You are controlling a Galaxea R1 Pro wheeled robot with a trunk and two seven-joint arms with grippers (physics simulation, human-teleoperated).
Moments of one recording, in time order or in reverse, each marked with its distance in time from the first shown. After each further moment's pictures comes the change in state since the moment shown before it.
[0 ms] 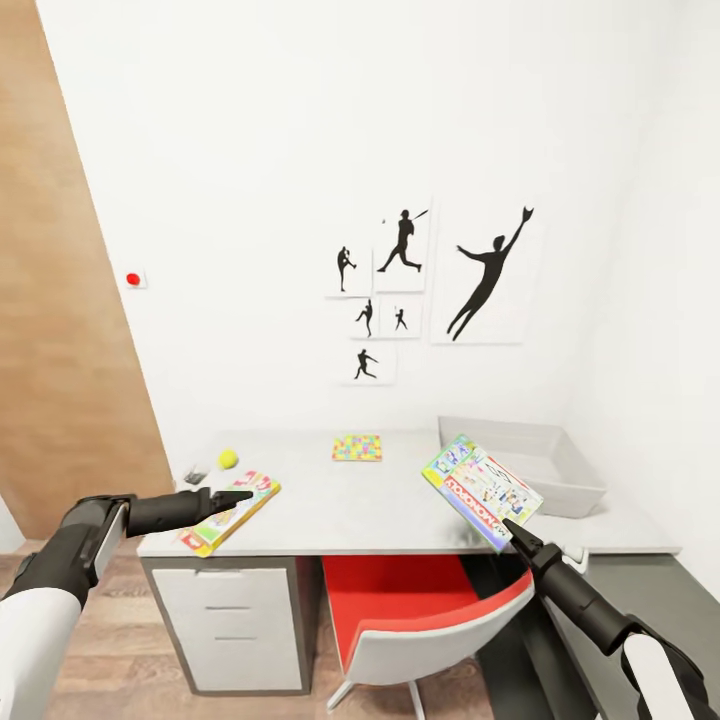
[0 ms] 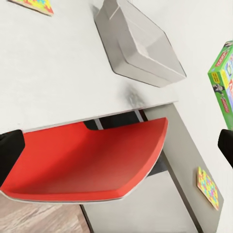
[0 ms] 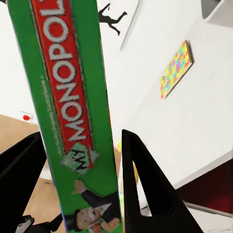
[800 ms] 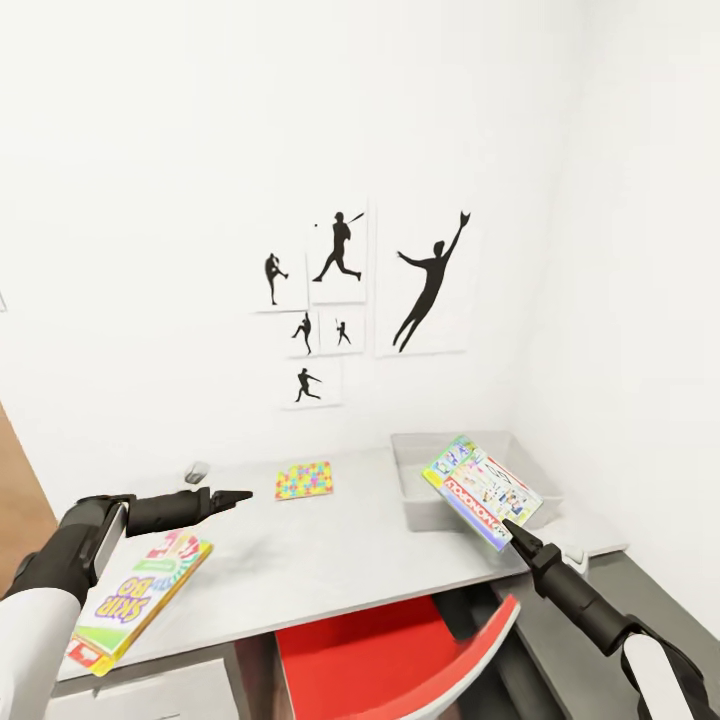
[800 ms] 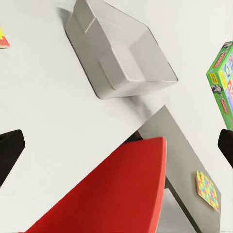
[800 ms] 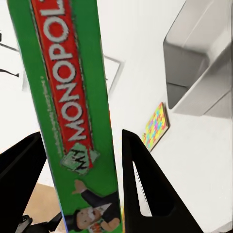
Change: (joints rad) left arm 0.000 0.001 0.001 0.000 0.001 -0.002 -0.001; right arm 0.000 0.000 0.000 0.001 0.004 -0.001 -0.003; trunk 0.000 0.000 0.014
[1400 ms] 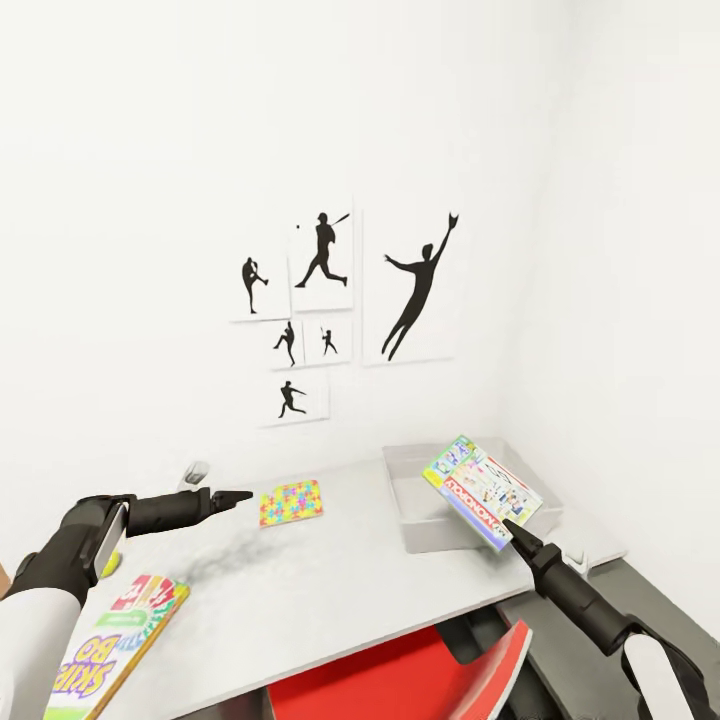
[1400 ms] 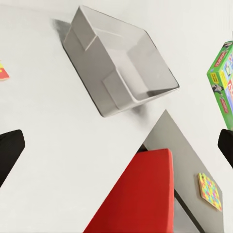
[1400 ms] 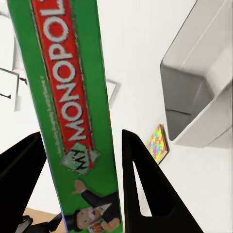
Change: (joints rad) left arm 0.000 0.000 -0.002 0.000 0.000 0.000 0.000; right arm 0.000 -0.001 0.000 0.000 -0.002 0.001 0.000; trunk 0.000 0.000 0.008
